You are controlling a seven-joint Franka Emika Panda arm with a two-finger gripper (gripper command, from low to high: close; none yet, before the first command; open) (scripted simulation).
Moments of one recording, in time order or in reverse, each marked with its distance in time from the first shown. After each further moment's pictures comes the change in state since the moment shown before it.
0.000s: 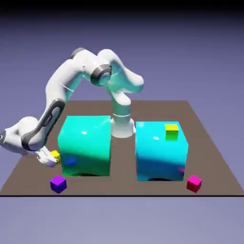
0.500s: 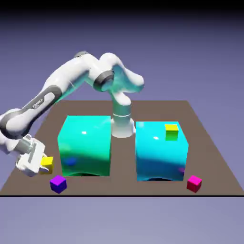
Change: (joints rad) arm 0.151 0.095 -0.057 0.153 0.513 -0.056 0.485
